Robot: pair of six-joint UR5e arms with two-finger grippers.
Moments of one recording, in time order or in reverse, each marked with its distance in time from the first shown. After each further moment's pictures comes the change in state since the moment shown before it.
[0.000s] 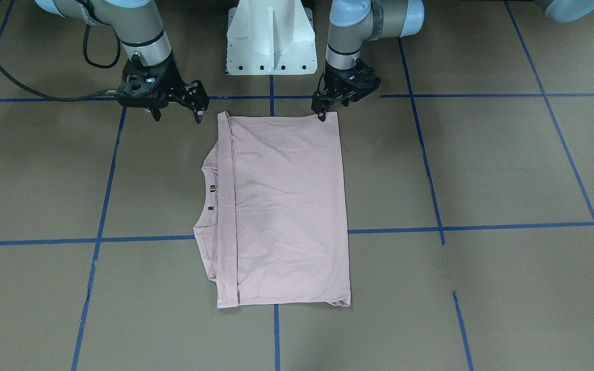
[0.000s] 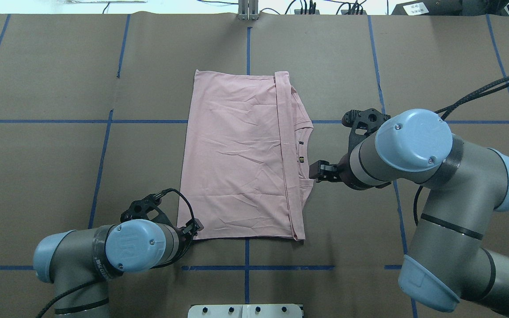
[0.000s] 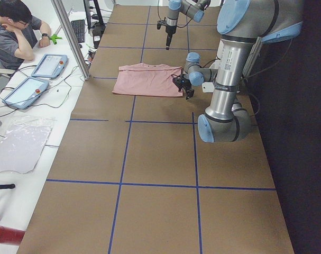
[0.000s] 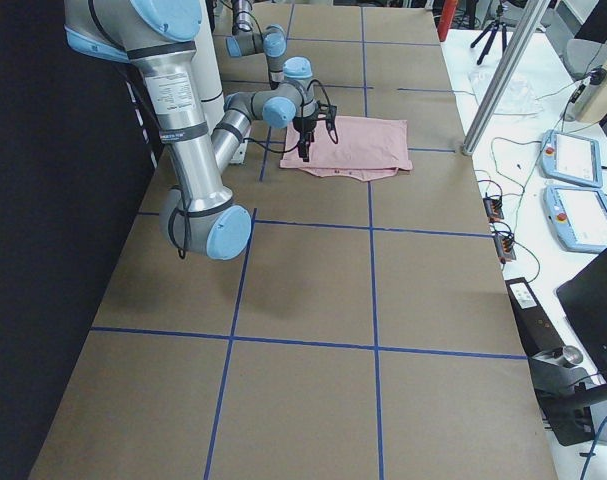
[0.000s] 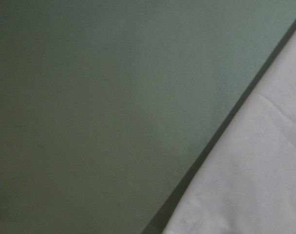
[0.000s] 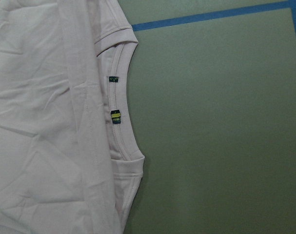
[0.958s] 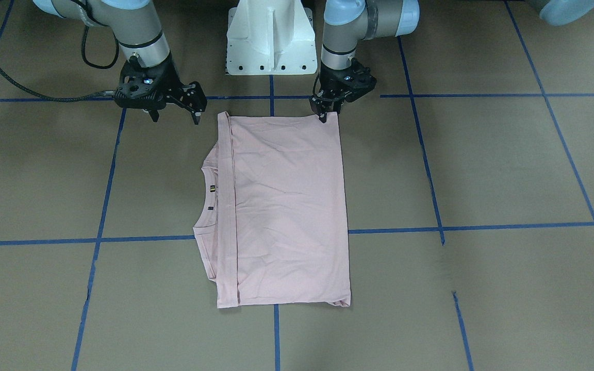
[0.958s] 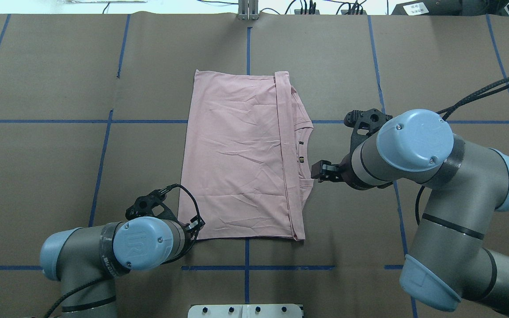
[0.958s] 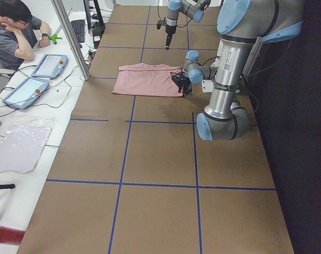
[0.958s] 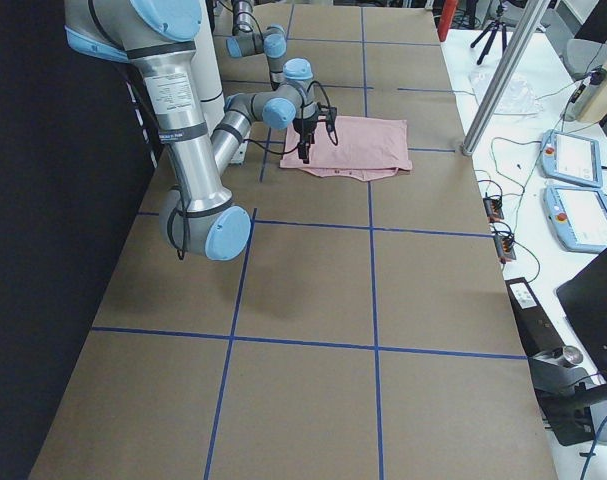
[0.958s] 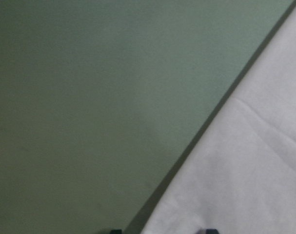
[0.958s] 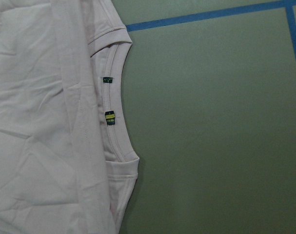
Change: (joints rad) left arm -0.006 -0.032 0.007 0.022 0.030 0.005; right arm 0.002 -0.008 -0.001 0.000 0.000 0.002
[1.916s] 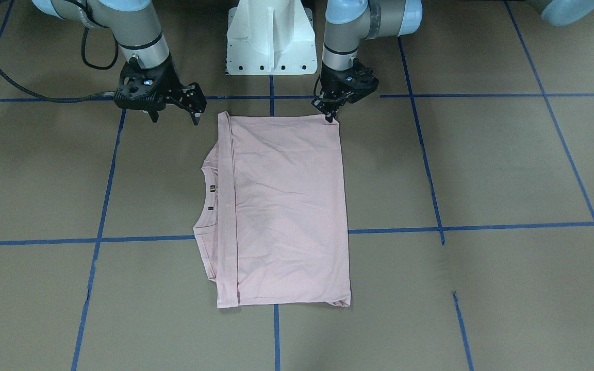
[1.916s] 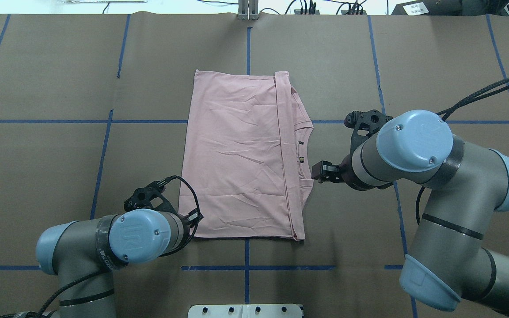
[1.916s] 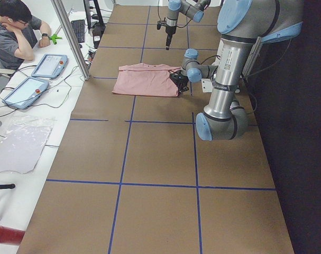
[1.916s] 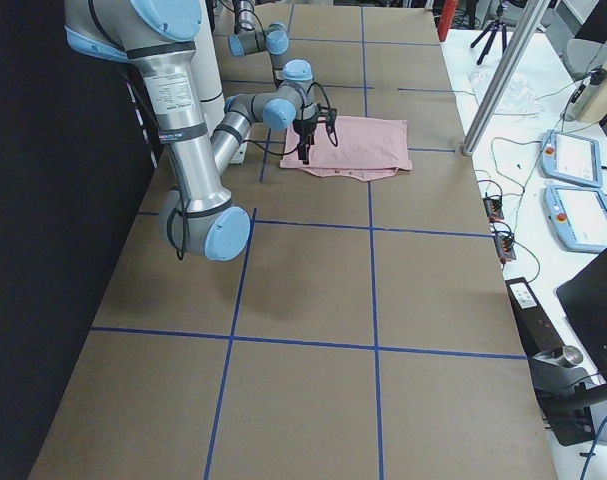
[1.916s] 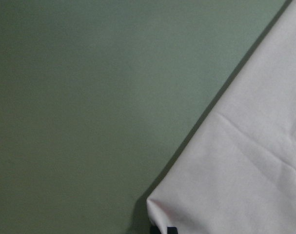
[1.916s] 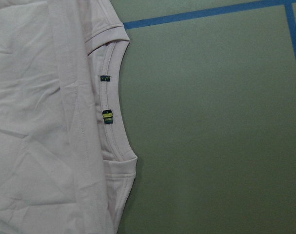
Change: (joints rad) left arm -0.025 -0.003 -0.020 0.009 0.005 0.032; right arm -0.003 -0.003 -0.004 0.005 0.004 0.004
